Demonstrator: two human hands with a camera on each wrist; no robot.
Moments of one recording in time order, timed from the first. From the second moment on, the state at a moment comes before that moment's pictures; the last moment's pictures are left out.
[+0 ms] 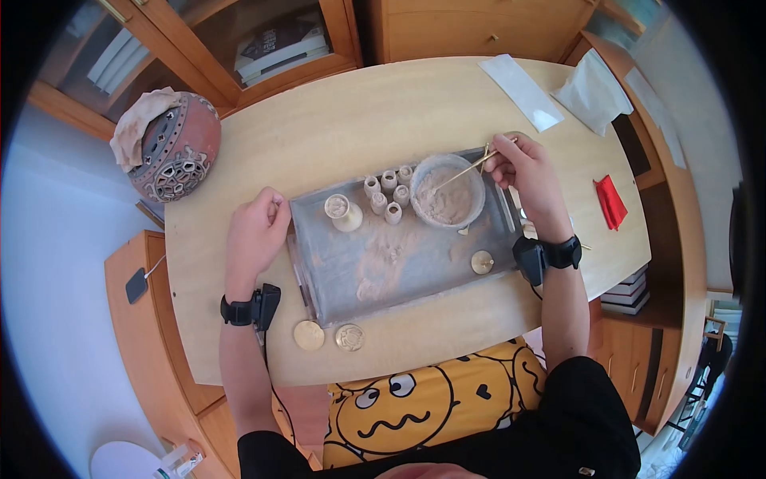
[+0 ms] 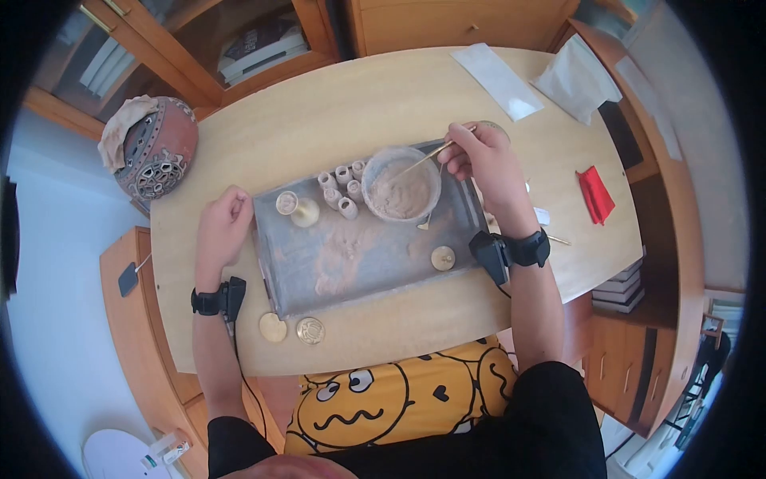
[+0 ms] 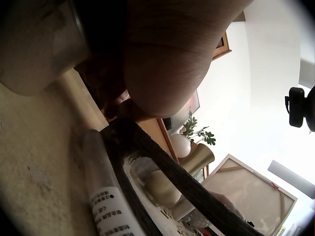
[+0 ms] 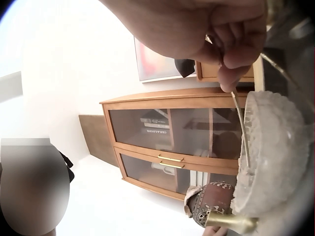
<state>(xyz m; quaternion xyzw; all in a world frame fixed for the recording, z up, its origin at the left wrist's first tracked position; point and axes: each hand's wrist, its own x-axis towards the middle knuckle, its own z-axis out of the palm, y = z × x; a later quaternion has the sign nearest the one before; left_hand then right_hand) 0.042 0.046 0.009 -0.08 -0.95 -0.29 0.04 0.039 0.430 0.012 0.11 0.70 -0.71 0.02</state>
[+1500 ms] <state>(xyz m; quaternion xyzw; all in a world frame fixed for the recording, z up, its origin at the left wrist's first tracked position) 0.041 0.047 0.012 -0.07 -0.95 -0.31 0.04 0.053 0.418 0.039 0.03 0.80 -0.60 -0.02</state>
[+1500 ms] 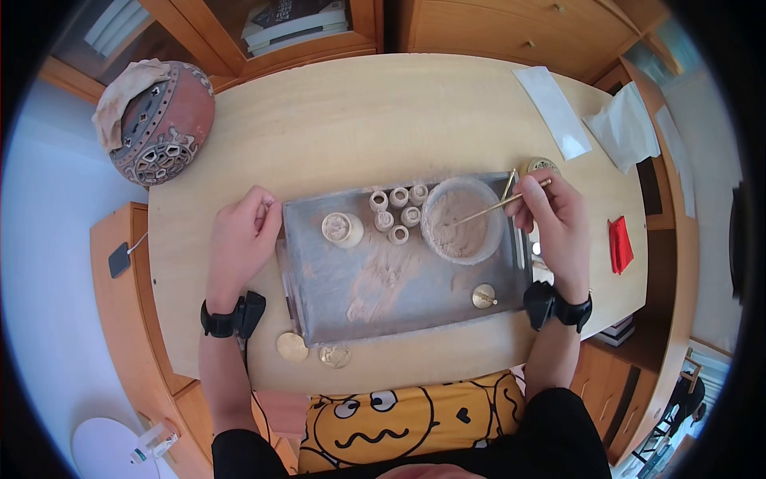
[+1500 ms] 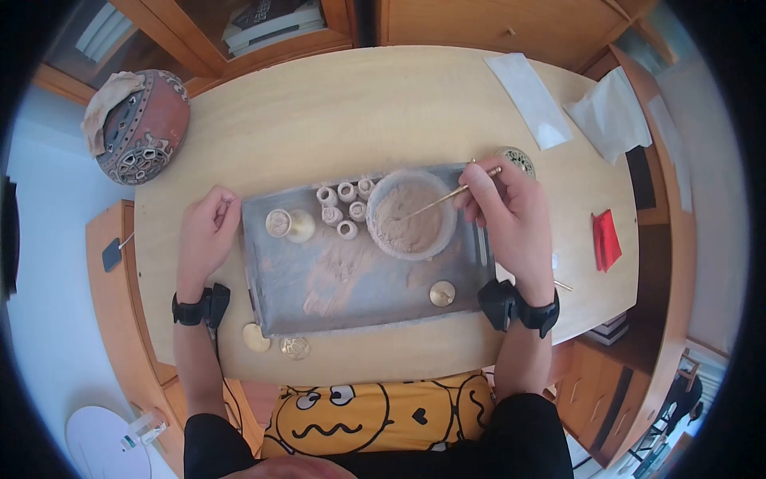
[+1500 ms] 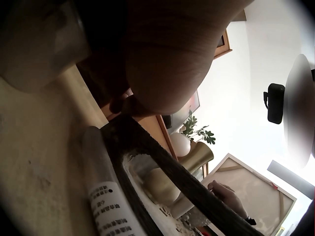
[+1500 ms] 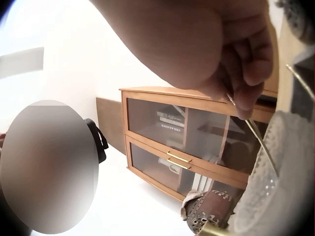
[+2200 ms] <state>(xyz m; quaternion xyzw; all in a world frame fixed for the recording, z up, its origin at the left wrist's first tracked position) 0.041 0.047 0.013 -0.07 -0.95 -0.32 0.02 0.054 0.407 0.019 0.17 0.66 -0.73 -0.03</state>
